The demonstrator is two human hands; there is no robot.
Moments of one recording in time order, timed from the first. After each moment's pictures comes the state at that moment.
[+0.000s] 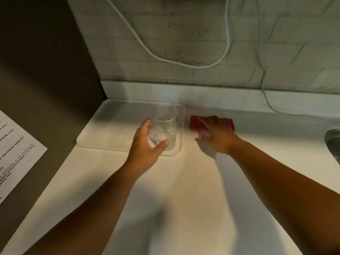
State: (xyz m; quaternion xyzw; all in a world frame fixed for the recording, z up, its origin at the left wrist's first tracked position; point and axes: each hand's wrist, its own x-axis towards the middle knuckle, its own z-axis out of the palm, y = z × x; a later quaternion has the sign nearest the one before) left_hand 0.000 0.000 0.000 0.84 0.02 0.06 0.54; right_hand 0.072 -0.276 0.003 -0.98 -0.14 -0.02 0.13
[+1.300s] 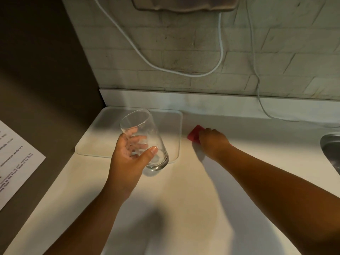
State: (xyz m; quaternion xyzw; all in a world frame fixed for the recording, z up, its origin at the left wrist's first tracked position) left_hand -0.051 0.010 0.044 0.72 0.02 0.13 0.68; right_hand 0.071 -0.248 0.016 -1.00 -0.10 0.01 0.01
